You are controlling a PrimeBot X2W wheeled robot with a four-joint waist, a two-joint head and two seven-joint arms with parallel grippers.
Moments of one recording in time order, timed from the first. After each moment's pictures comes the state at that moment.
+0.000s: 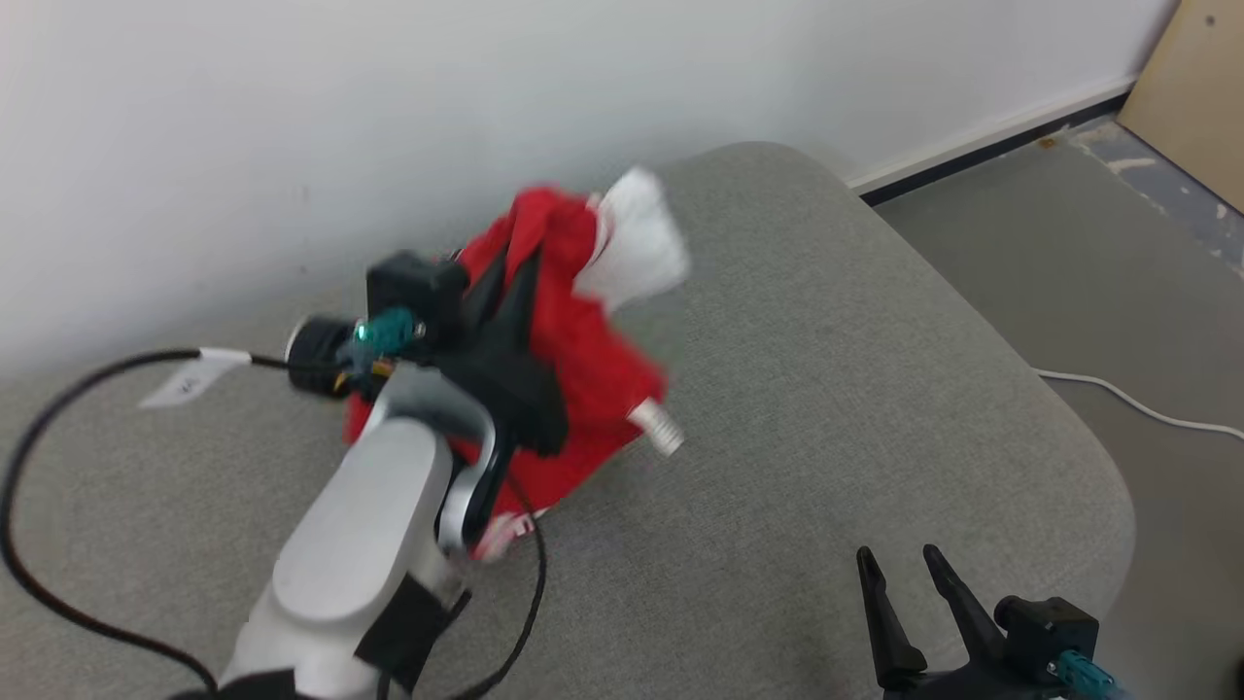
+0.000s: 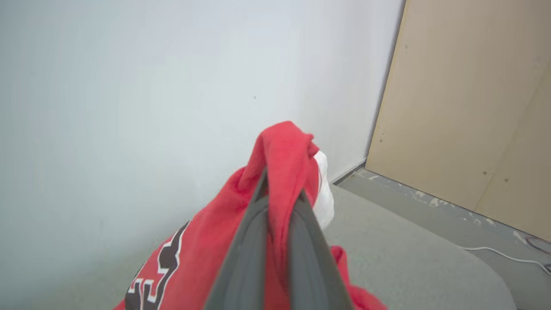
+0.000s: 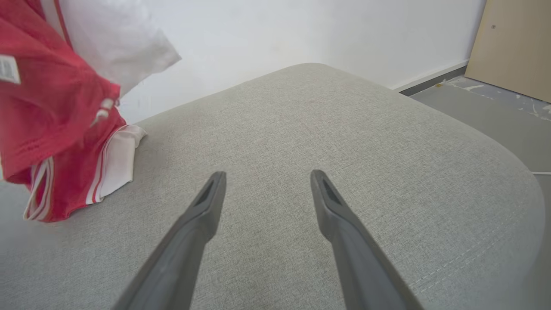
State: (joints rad) left arm -0.72 0.08 -0.43 0.53 -0.42 -0.02 -0.05; right arm -0.02 -0.05 0.08 0.28 0.26 0.13 -0.13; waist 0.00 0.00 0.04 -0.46
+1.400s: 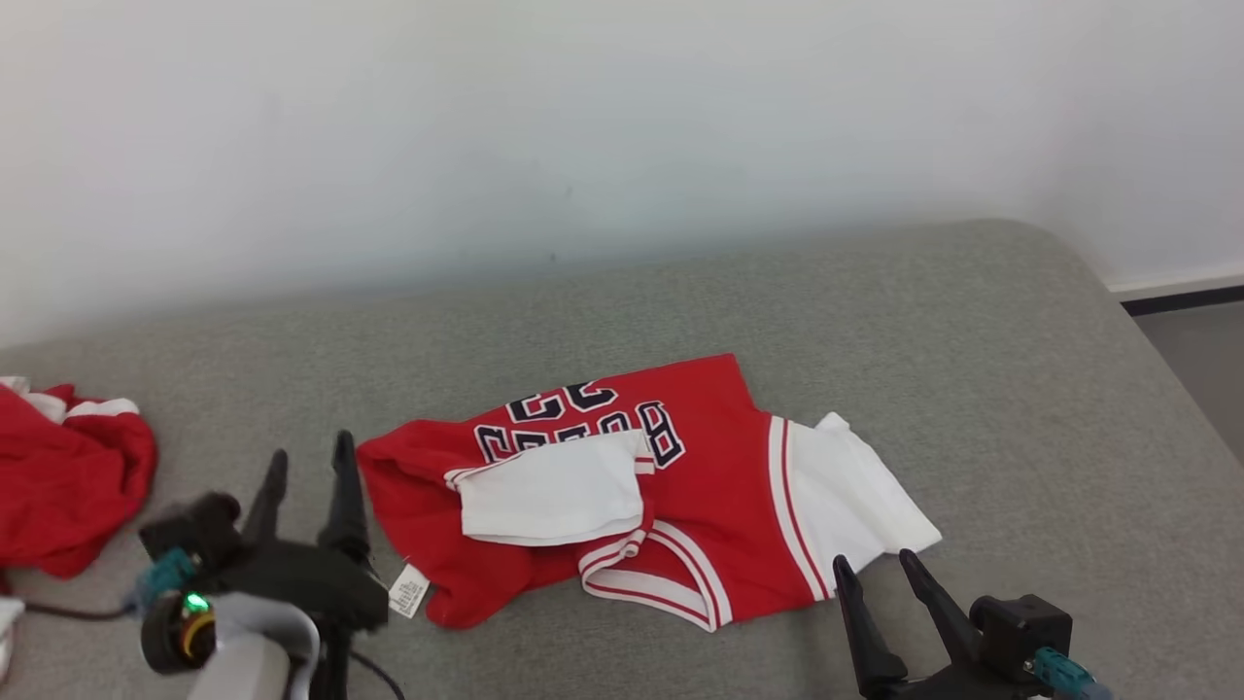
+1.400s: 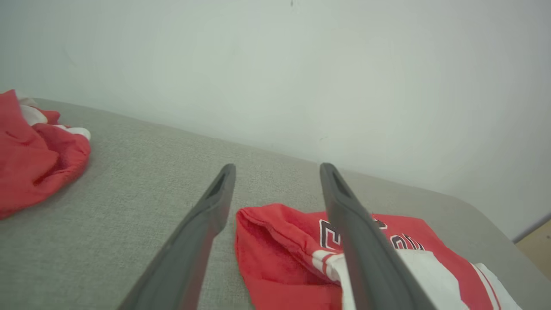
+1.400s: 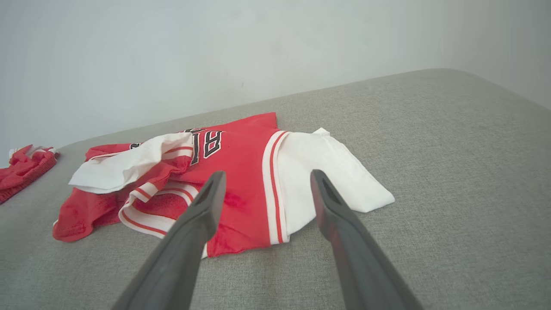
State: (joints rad) left arm -0.46 0.18 -0.21 0.69 -0.68 -0.04 -0.26; right arm -0.01 -0.05 0.12 0.24 0.24 0.13 -0.08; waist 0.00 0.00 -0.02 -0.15
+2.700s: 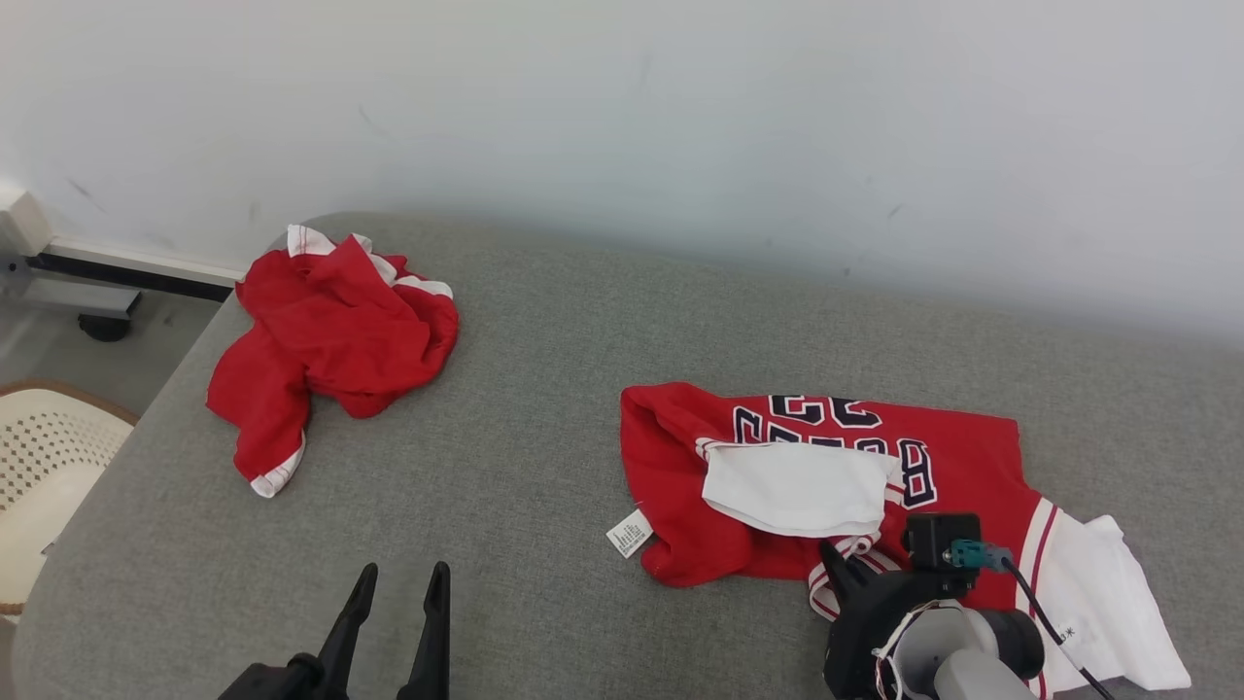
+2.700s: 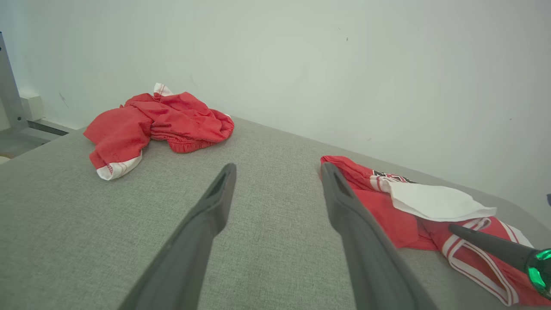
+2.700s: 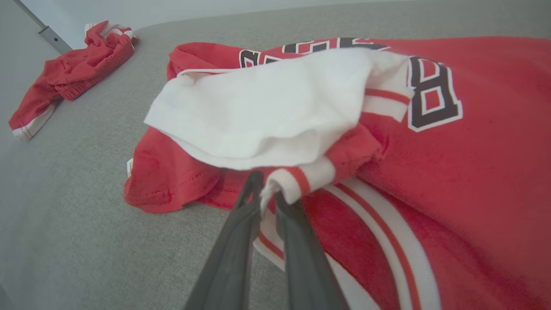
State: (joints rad) left arm -0.02 0.11 -0.19 0.21 -0.41 -0.12 -0.26; right arm -0.37 -0.05 0.19 0.79 0.36 0.13 0.04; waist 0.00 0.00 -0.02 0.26
